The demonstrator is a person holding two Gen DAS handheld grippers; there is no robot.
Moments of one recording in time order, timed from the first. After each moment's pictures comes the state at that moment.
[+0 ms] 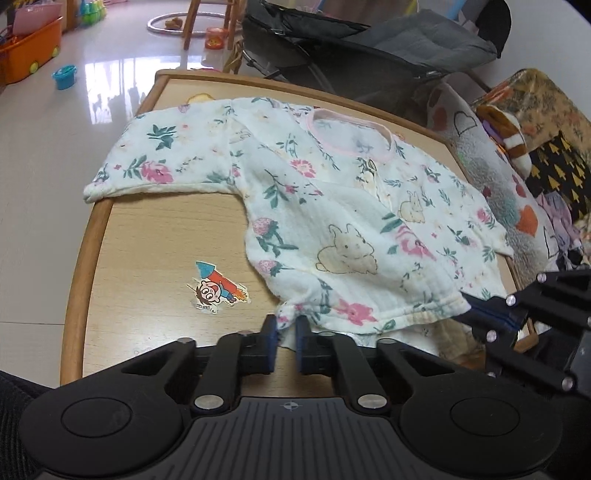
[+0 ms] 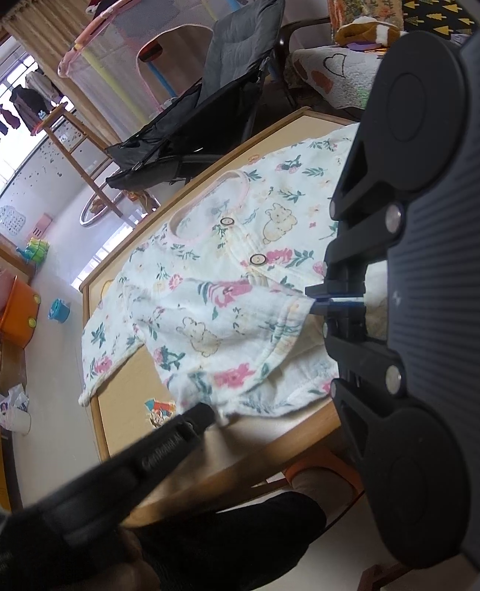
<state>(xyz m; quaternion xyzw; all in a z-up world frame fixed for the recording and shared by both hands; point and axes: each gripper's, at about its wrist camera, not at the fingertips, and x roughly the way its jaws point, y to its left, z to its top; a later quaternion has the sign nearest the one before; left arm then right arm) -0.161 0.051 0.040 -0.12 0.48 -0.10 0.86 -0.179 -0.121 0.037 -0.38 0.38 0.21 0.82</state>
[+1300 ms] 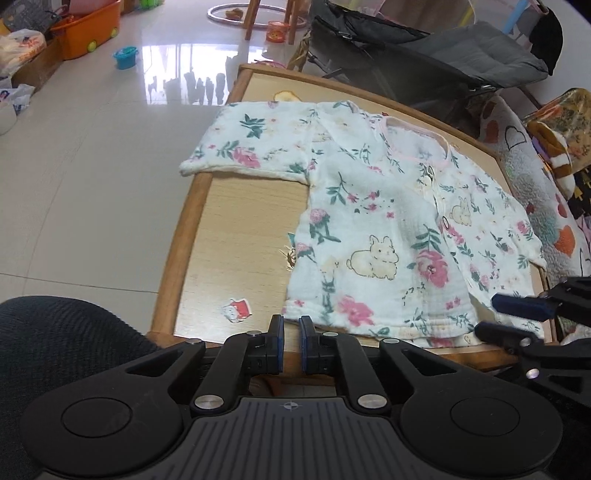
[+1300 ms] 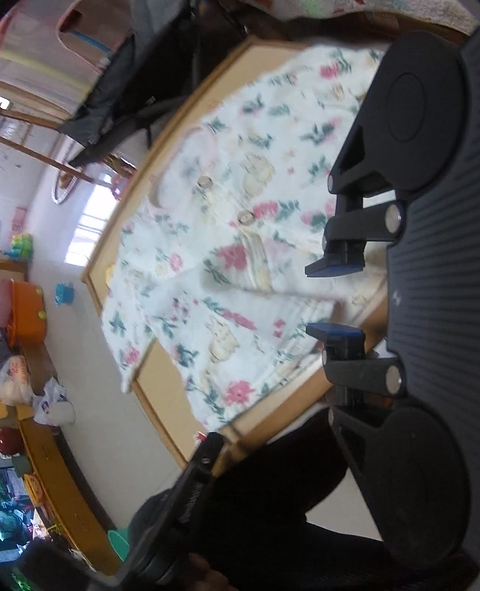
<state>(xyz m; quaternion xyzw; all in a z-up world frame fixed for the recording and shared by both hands) -0.194 0.085 0.062 -0.12 0.50 0.00 0.86 -0.150 -0.151 0.058 -0.20 0.46 0.28 0.82</state>
